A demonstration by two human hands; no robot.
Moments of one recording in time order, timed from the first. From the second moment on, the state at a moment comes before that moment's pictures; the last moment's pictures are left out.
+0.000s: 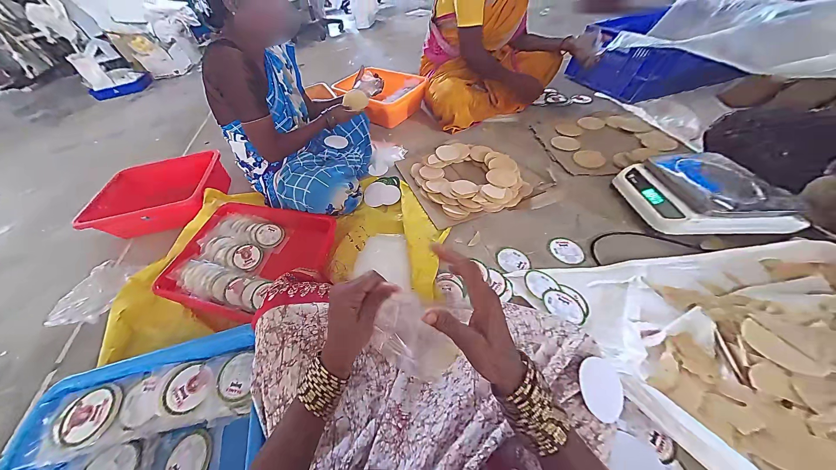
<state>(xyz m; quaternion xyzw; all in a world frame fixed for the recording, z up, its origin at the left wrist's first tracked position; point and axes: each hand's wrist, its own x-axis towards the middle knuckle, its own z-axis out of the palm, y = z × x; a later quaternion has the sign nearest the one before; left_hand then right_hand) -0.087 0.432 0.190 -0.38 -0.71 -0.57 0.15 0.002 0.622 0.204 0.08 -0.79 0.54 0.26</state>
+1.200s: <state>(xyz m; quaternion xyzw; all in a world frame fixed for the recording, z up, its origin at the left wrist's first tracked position) -0.116 0.476 0.106 -0.25 -0.67 -0.69 0.06 0.163 0.766 0.118 -0.19 -0.86 0.06 0.47</state>
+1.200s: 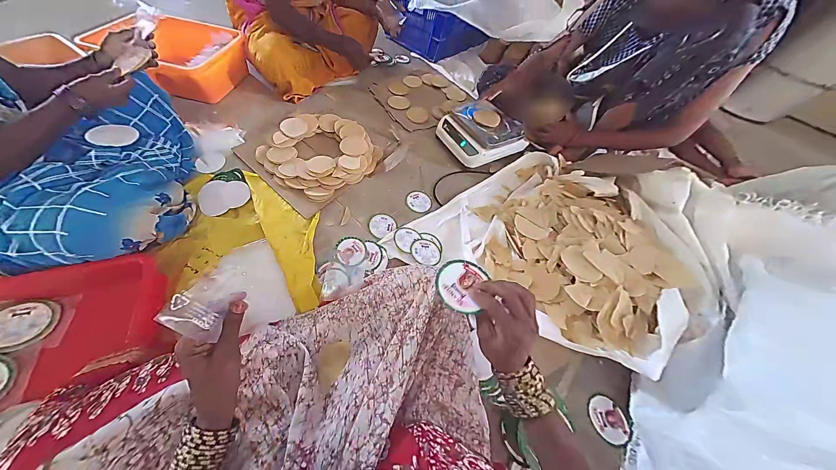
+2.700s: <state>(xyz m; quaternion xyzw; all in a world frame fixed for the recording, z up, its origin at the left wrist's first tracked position) -0.150 0.497 0.064 0.03 -0.60 -0.80 -0.09 -0.377 0.908 0.065 -0.08 -0.97 0.10 -0.19</state>
